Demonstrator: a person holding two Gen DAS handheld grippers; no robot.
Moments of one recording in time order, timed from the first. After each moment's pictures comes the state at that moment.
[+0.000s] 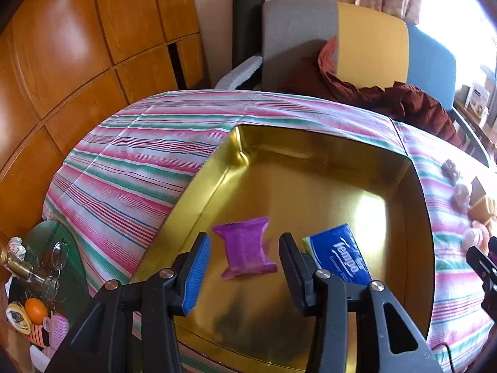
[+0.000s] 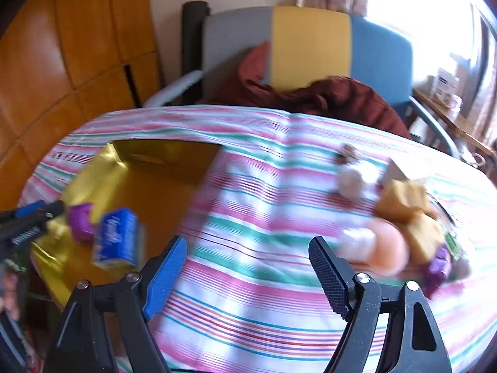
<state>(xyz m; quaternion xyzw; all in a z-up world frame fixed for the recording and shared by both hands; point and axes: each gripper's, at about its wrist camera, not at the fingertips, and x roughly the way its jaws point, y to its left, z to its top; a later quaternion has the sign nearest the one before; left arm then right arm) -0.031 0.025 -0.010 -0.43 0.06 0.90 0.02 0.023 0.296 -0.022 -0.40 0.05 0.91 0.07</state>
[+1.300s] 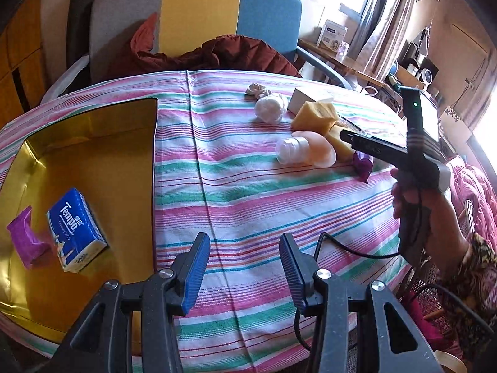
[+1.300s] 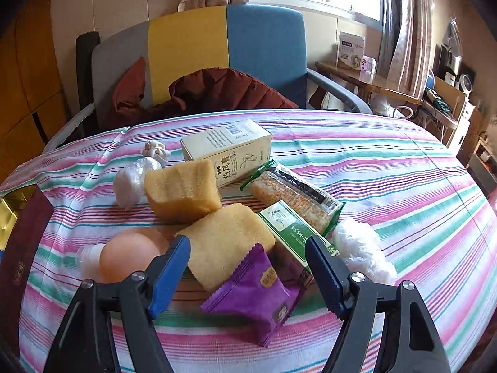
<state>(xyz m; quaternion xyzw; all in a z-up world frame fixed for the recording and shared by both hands) 0.068 0.188 -0.022 -0.47 0.09 0.81 0.35 0.054 0.508 -0.058 -0.37 0.10 0.89 0.23</state>
